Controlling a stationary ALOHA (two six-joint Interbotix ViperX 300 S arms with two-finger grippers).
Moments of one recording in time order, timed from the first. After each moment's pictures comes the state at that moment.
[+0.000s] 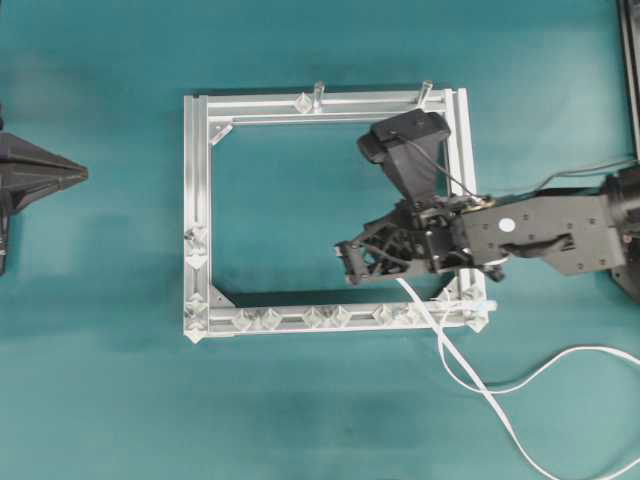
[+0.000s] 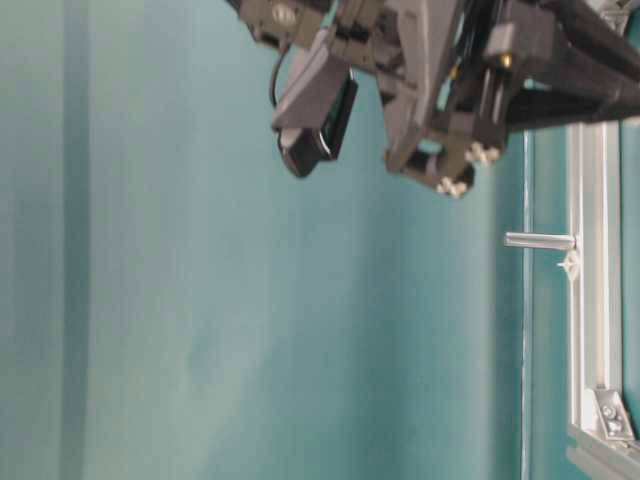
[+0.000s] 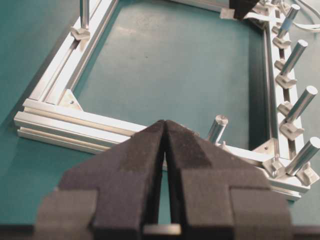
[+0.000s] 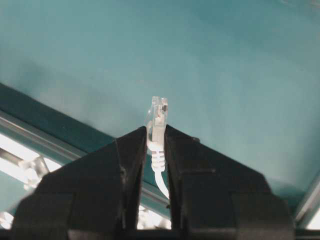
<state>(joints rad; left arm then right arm) 0.17 -1.19 1.42 -0.07 0.05 -0.08 0.12 0.05 0.48 -0.35 0.66 1.72</state>
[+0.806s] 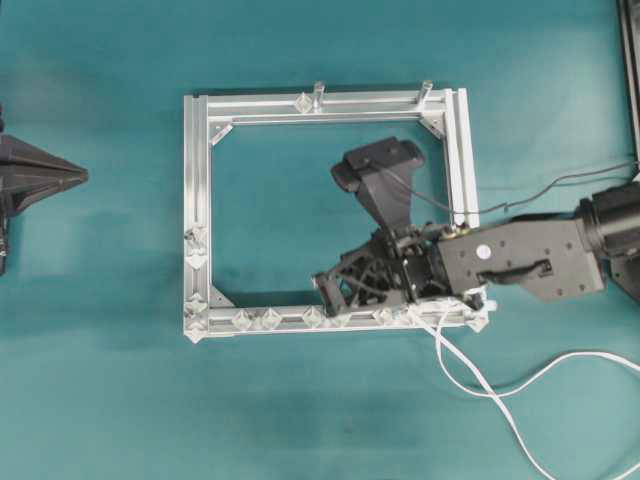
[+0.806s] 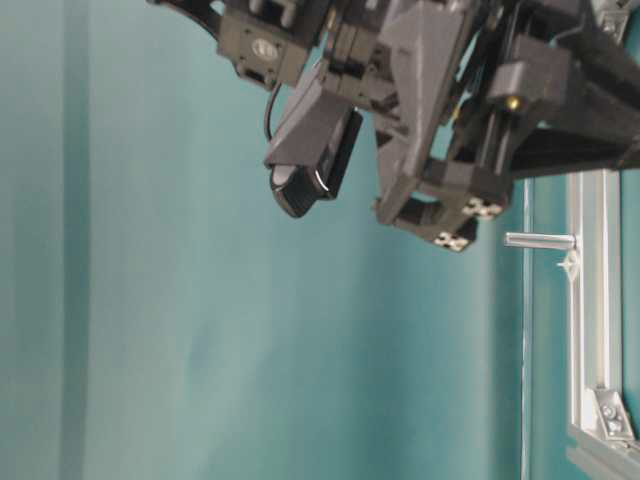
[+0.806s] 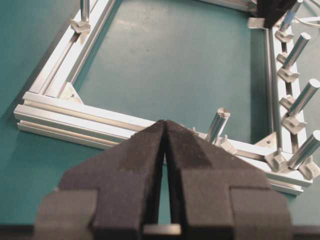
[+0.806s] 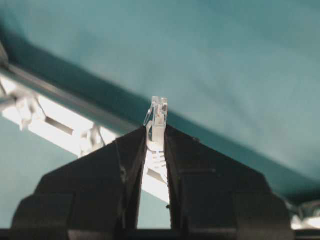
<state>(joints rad) 0.17 -1.19 1.43 -0.07 0.05 -0.08 0.19 0.10 0.40 -0.28 0.67 1.73</state>
